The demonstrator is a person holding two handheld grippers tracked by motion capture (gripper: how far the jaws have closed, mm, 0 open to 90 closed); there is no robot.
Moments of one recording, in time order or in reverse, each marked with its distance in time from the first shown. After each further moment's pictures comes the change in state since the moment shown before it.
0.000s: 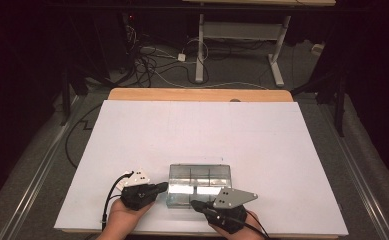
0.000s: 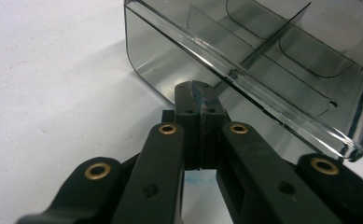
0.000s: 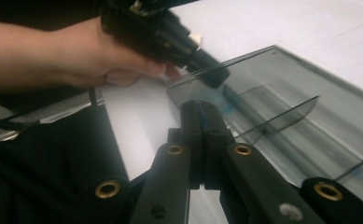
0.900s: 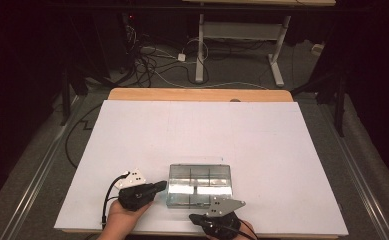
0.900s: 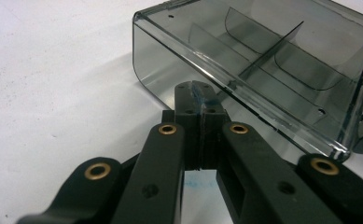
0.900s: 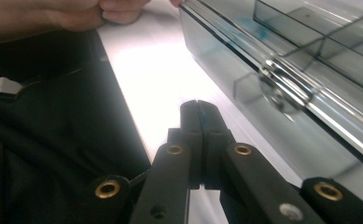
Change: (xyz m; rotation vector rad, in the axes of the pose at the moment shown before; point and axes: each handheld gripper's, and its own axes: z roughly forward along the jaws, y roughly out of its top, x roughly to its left) left arm 0.000 -0.003 -0.005 -0.060 0.004 -0.015; right arm 0.005 -0.037 0.023 0.137 0.035 0.053
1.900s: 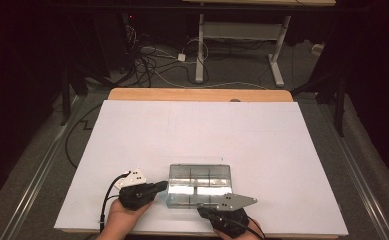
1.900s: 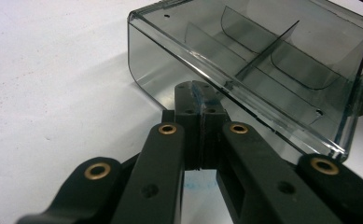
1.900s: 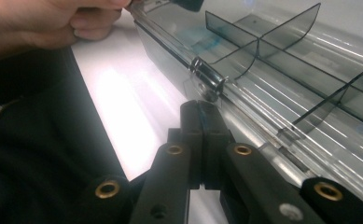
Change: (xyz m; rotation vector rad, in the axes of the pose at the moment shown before) left arm 0.002 0.001 0.001 0.006 -0.020 0.001; right arm -0.013 -0.004 -0.015 -0.053 -0.065 0.076
